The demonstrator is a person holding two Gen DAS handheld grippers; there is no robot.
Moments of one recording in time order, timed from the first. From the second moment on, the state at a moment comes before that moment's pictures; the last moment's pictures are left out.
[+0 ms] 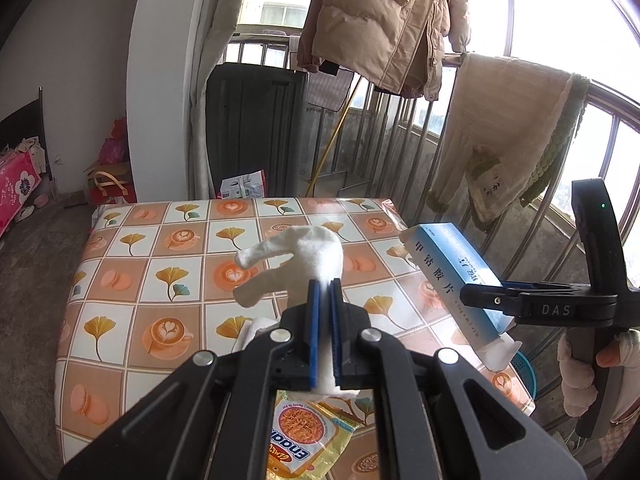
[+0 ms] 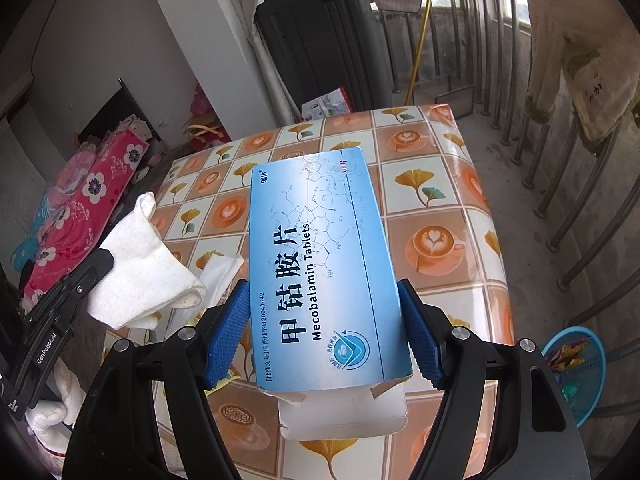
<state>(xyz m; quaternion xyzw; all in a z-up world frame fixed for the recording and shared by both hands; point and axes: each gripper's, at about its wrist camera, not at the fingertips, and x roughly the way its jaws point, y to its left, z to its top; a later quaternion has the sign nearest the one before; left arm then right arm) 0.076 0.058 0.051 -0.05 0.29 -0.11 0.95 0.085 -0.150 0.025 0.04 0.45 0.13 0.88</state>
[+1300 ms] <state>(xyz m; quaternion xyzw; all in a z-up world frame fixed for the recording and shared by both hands) 0.171 -0.175 0.074 -0.05 0.40 -0.45 0.80 -0.007 -0.403 0.066 0.21 0.41 -0.09 0.88</state>
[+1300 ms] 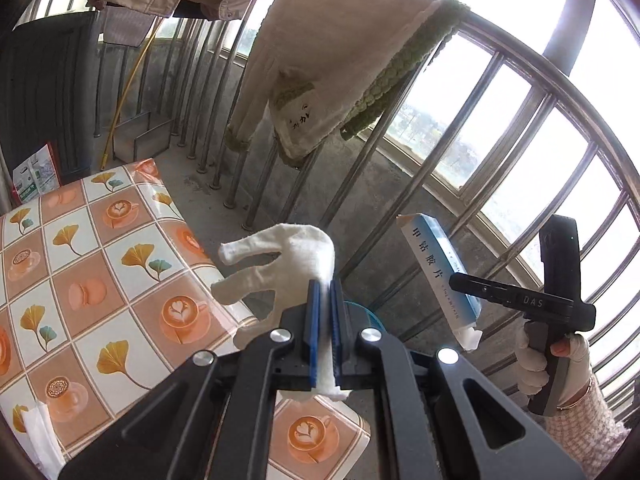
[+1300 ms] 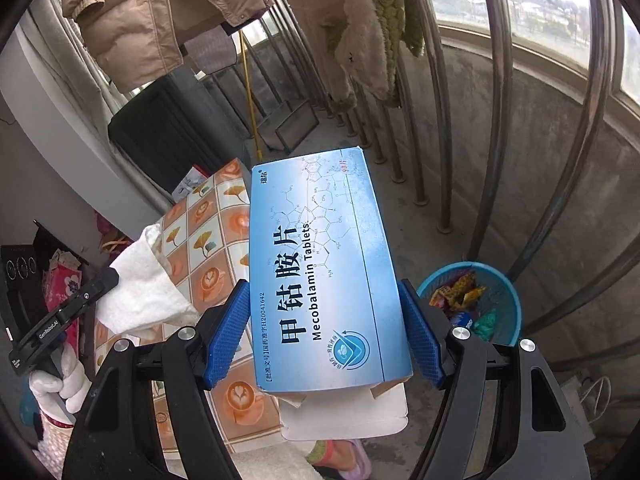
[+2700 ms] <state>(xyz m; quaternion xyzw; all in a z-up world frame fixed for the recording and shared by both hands) 0.150 -0.217 0.080 -0.05 0.34 -0.48 0.81 -0.011 -0.447 0.067 0.11 0.27 -0.18 0.94</state>
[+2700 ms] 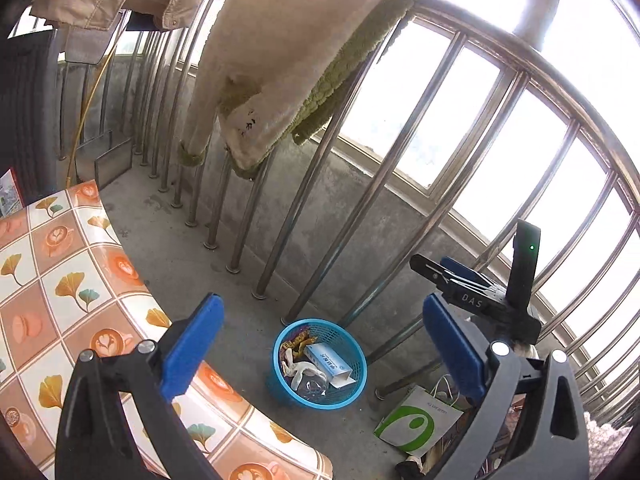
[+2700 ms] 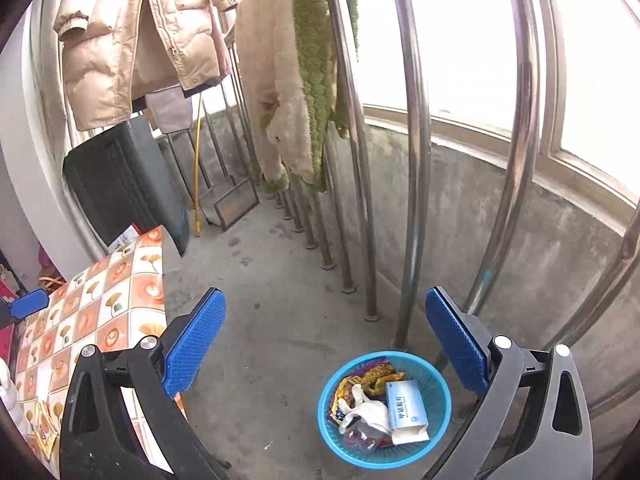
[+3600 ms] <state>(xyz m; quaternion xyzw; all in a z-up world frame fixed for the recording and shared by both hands) 0.068 0.153 -0.043 -0.16 0.42 -0.06 0.89 0.076 -0.085 -0.040 0.05 0.54 0.25 0.80</state>
